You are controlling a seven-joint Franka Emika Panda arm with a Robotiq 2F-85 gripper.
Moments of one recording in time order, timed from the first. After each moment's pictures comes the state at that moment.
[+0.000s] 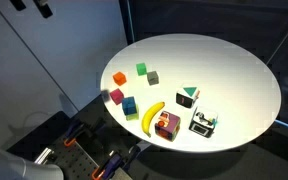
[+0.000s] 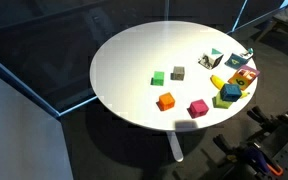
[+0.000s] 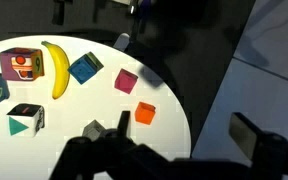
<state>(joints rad) 0.18 -0.90 0.04 -2.54 0.17 1.72 -0.01</state>
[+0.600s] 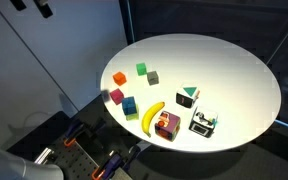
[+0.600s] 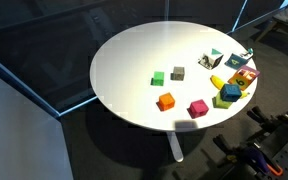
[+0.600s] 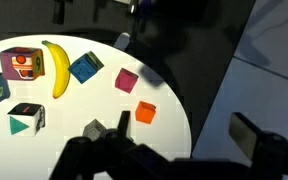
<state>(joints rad) 0.17 -0.90 0.05 -2.54 0.17 1.73 -0.01</state>
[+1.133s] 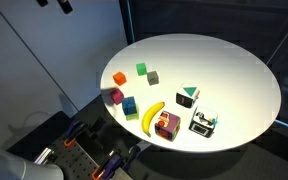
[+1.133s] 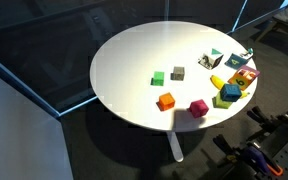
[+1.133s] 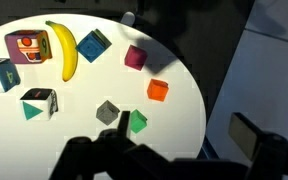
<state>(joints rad) 0.11 -0.82 0.05 -2.53 0.17 1.87 0.00</state>
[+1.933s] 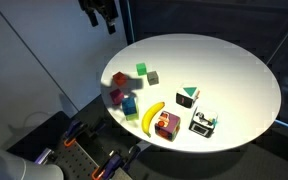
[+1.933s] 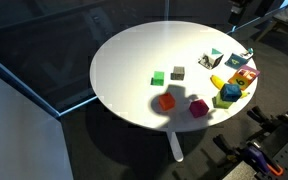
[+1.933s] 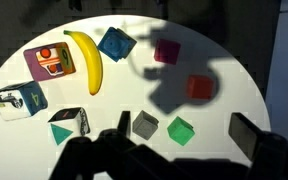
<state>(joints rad) 0.02 -0.41 0.08 -2.40 0.08 2.01 0.16</state>
